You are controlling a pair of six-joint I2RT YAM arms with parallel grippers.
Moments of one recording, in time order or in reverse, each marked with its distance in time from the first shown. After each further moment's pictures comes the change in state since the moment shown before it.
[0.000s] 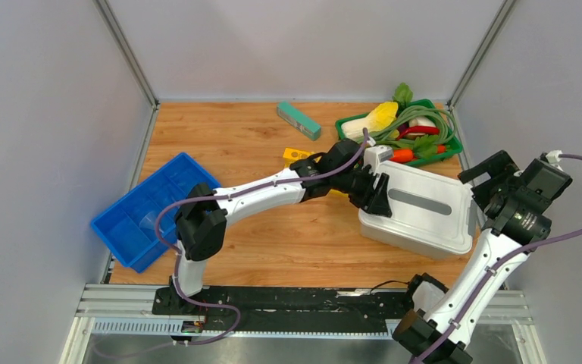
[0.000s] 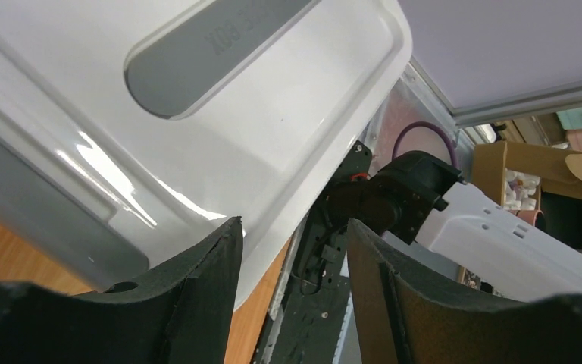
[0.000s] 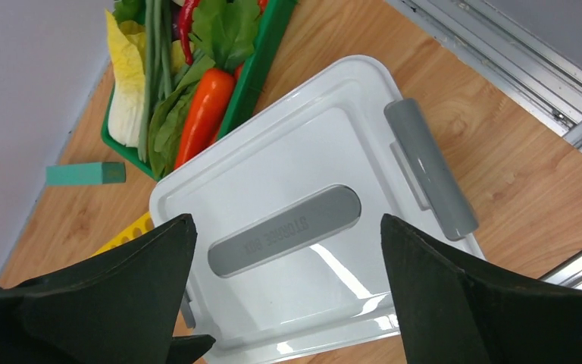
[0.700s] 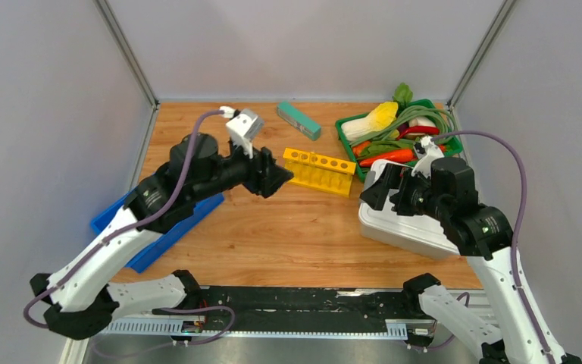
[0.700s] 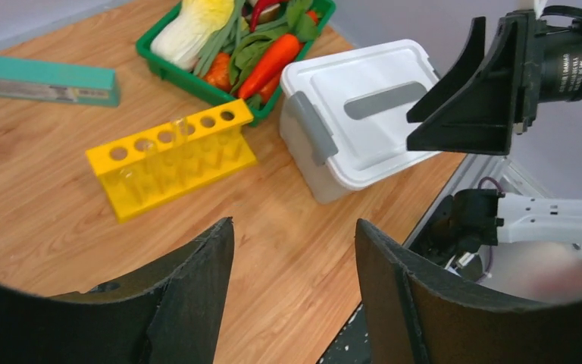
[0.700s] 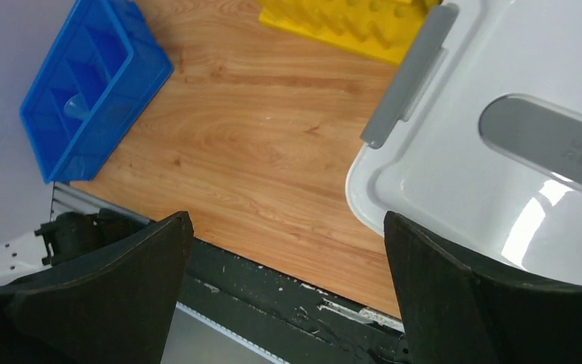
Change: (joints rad) left arm 0.175 -0.833 -0.196 -0.356 -0.416 0.229; right arm 1.011 -0.053 -0.041 0.052 0.053 0.066
